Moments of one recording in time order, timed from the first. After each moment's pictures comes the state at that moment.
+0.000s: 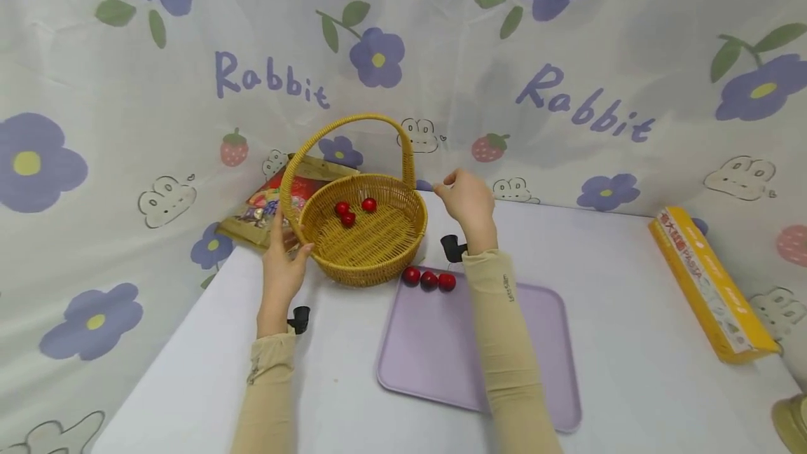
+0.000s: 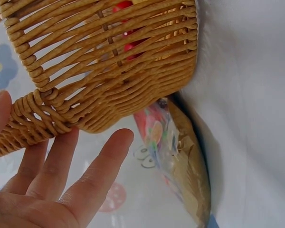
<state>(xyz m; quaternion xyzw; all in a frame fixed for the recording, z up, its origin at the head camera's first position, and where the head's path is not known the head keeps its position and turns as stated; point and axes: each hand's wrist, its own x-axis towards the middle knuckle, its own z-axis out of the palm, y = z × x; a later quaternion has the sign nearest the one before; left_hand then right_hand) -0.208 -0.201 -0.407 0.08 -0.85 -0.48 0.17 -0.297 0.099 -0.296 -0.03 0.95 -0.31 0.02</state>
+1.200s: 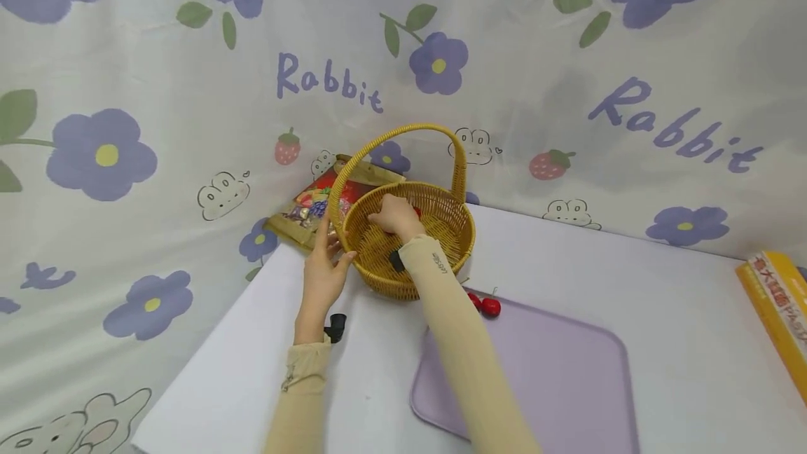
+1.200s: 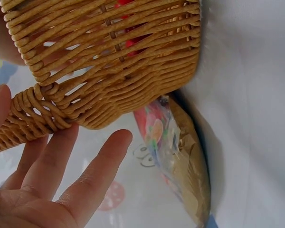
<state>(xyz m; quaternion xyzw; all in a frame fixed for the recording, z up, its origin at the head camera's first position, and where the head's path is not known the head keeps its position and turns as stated) -0.209 -0.208 -0.411 0.08 -0.86 -0.47 0.19 -0.347 -0.091 -0.361 -0.21 0.92 -0.27 0.18</state>
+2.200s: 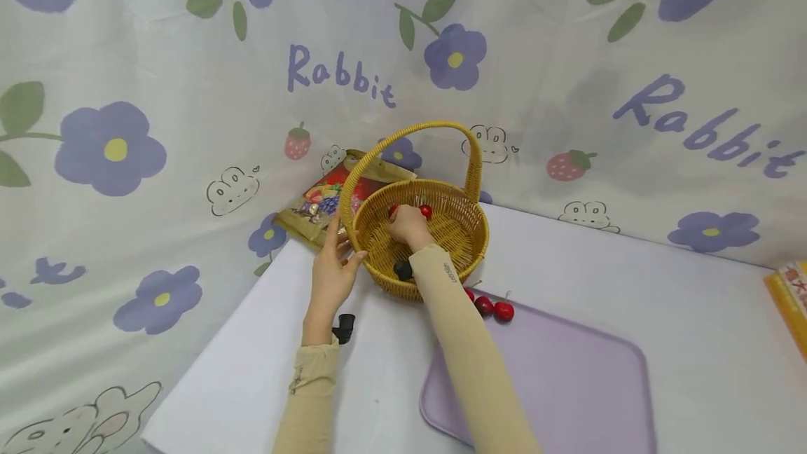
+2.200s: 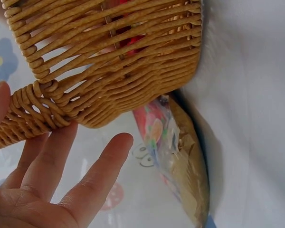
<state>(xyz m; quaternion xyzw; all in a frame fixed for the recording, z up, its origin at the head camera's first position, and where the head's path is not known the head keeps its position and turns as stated) -0.209 -0.209 -0.411 0.07 -0.86 -0.46 0.20 -0.360 -0.093 -0.405 -0.19 0.92 -0.30 0.17</state>
